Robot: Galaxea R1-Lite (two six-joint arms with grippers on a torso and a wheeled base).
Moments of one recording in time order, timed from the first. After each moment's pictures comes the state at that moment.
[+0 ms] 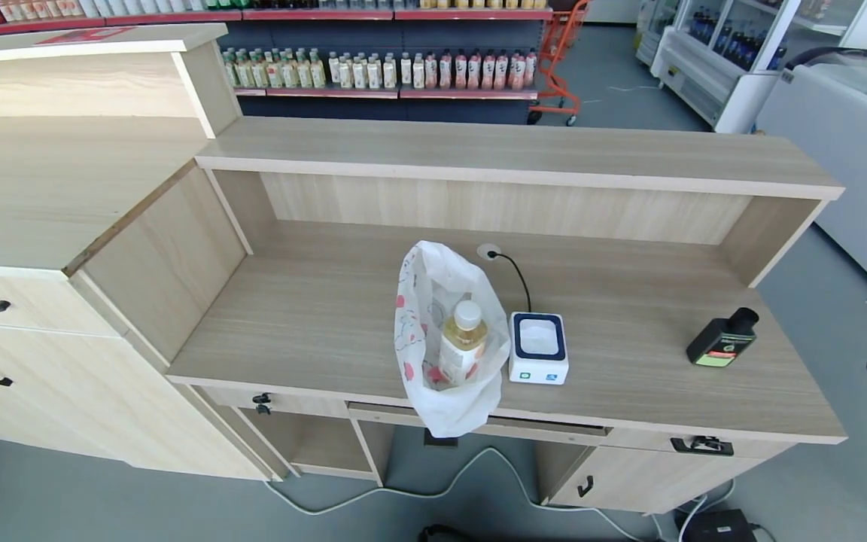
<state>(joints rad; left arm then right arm) -0.01 0.00 0.00 0.01 -0.04 -0.07 -0.52 1.87 -0.73 -0.80 -0.25 -0.70</state>
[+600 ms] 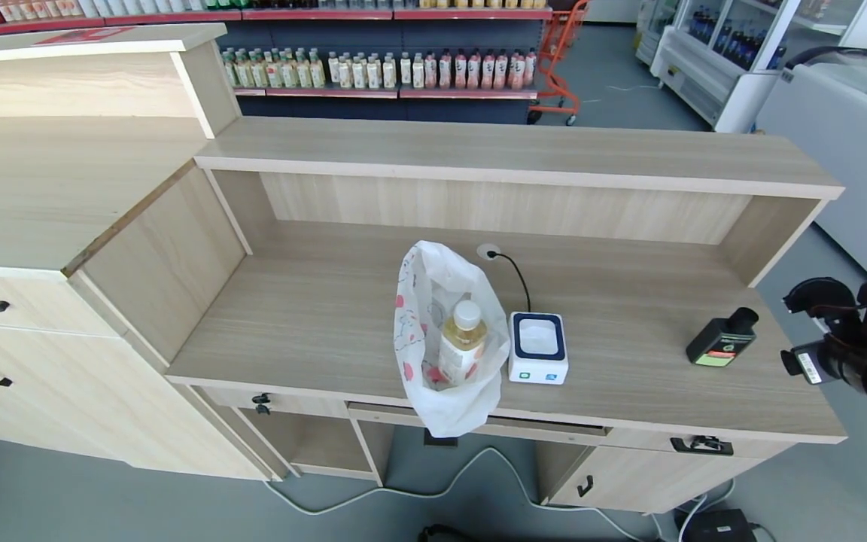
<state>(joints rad) -0.01 0.00 0.00 0.01 -0.04 -0.07 -0.35 2.03 -0.77 -0.91 -0.25 -0.65</state>
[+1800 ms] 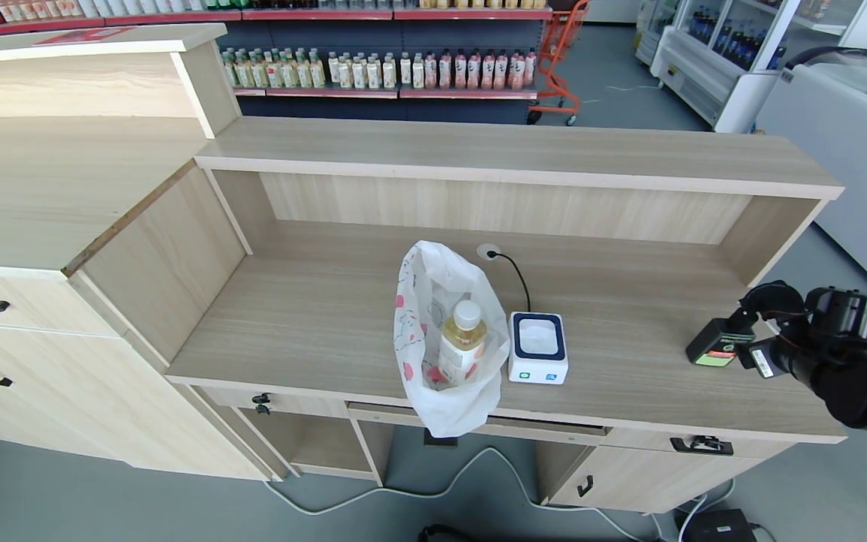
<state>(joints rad) -0.01 0.00 0.00 0.01 -0.04 -0.07 -0.27 2.17 -0.84 -1.02 -0.23 -0.63</state>
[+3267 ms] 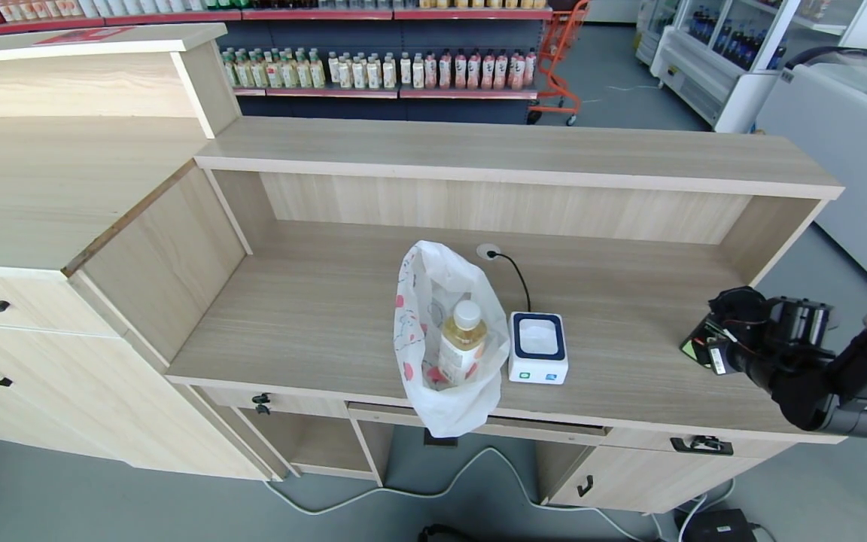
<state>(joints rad) -0.01 0.00 0.00 0.01 -0.04 -0.07 -0.20 2.30 -0.91 -1.09 -0.16 -0.45</state>
